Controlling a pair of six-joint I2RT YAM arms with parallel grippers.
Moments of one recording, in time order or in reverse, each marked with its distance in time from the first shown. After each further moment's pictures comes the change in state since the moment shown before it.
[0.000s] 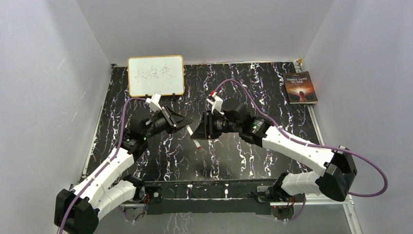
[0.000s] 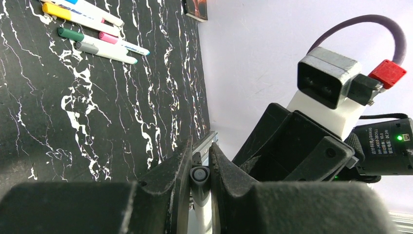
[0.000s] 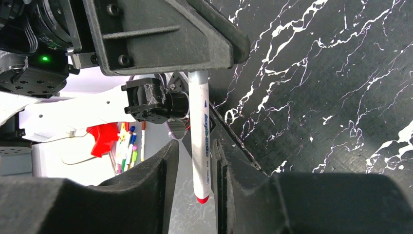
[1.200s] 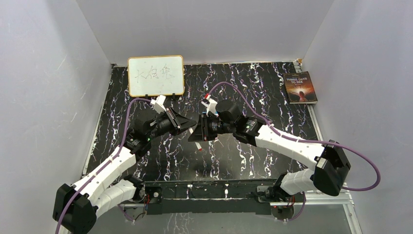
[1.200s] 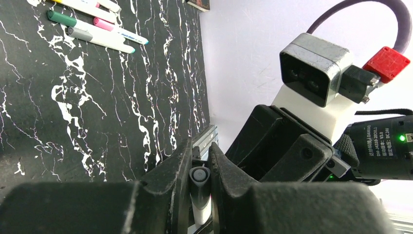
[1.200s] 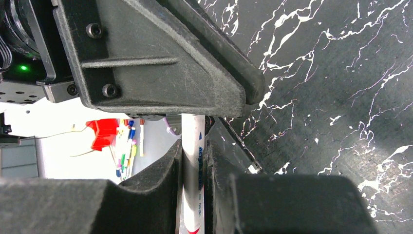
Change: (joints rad) left arm -0.075 0.031 0.000 0.009 -0.042 -0.024; right arm 0.020 0.075 0.000 0.043 -0.024 0.011
